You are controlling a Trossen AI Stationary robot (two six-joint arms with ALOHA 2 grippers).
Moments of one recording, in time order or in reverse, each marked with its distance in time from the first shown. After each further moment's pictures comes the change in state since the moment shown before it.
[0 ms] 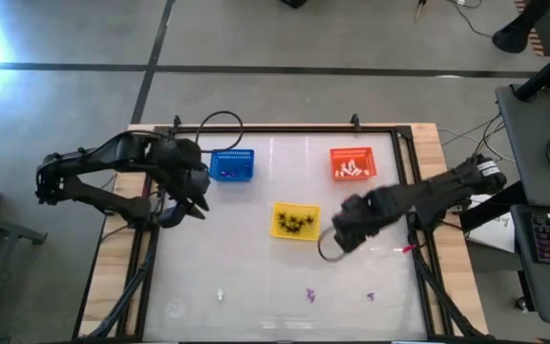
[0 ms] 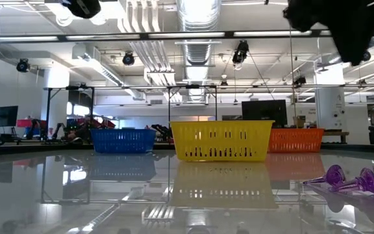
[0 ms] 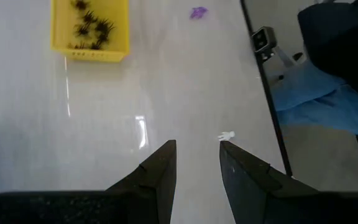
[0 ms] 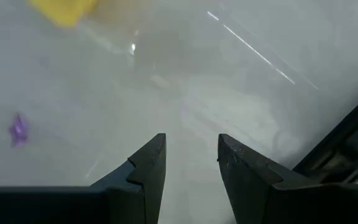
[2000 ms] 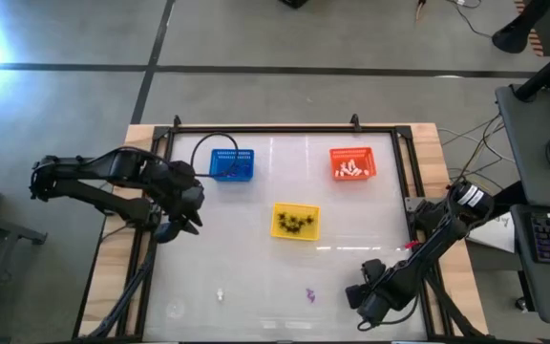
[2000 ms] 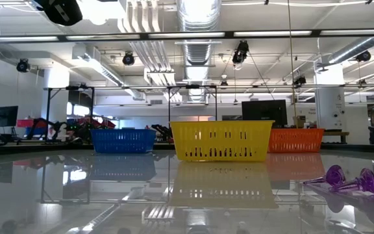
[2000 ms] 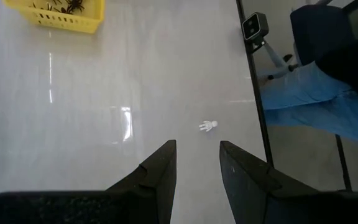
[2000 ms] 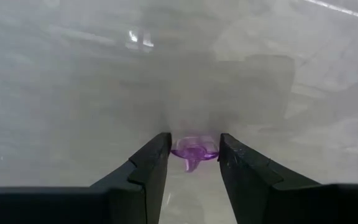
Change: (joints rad) left arm -0.164 -0.111 -0.179 0.112 -0.044 -0.226; right arm 0.593 0.326 -0.279 0.601 -0.050 0.974
